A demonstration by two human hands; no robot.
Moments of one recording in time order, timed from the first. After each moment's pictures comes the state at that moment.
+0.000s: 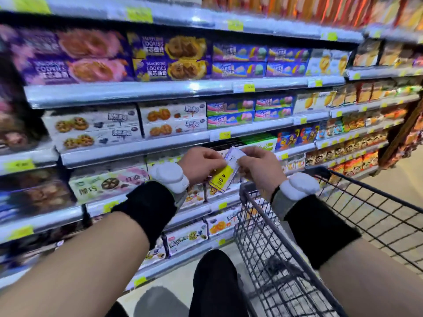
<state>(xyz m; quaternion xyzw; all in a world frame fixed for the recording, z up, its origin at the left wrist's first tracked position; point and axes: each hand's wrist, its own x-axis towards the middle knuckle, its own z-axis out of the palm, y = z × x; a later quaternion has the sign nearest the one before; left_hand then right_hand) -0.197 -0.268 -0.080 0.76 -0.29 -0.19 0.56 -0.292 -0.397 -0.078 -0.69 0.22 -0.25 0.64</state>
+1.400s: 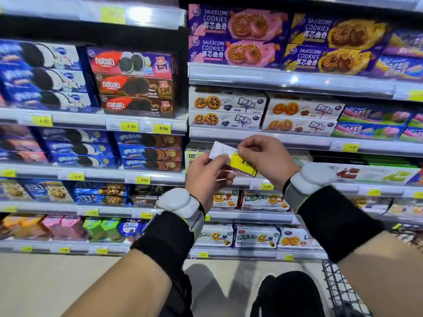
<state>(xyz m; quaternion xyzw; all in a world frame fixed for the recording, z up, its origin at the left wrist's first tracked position) -0.163 -0.067 -0.123 0.54 -0.01 -0.04 0.84 -0.151 -0.211 -0.087 -0.83 -0.05 -0.09 0.55</state>
